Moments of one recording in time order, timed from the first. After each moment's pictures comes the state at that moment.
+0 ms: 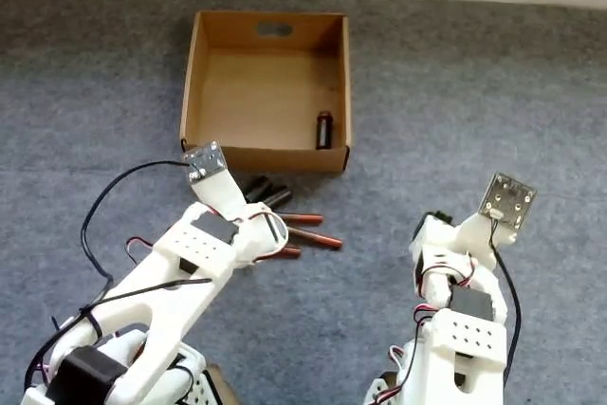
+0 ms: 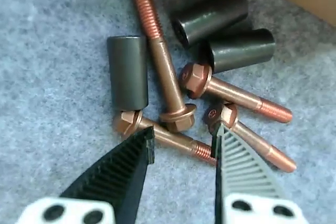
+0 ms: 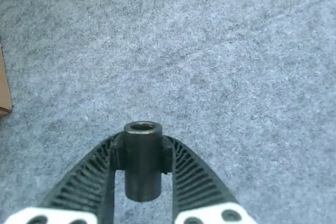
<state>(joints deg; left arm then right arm) 20.7 -23.3 60.5 42.9 52.4 8.4 -64.5 85.4 29.8 -12.9</state>
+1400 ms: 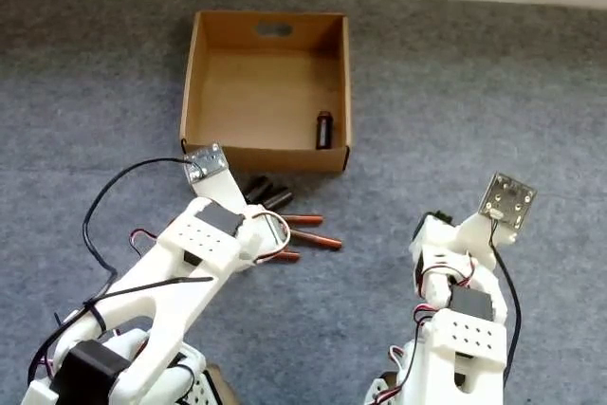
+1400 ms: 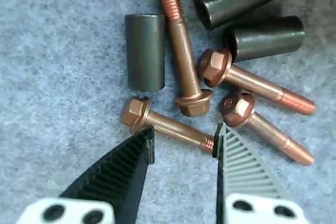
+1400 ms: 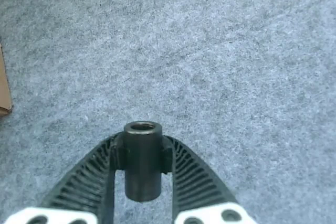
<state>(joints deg) 20.6 -23.0 56.7 51.6 54.2 8.4 -64.5 85.4 29.8 -12.9</state>
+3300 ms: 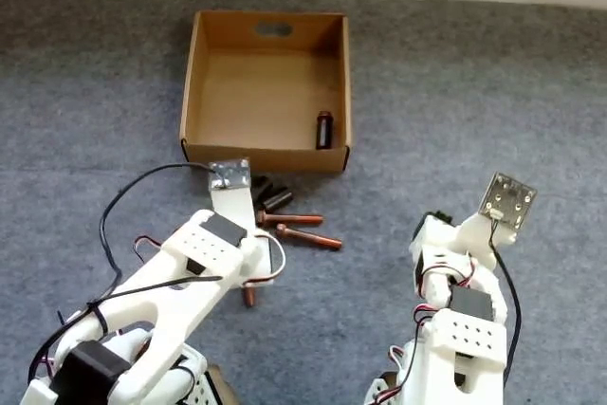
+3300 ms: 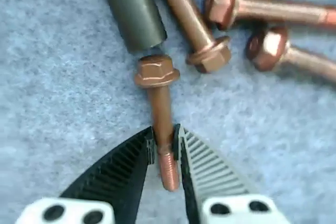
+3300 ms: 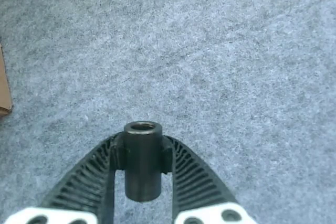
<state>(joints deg) 23.0 -23.0 60.8 55.7 34.2 8.4 -64.5 85.4 29.8 -12.9</state>
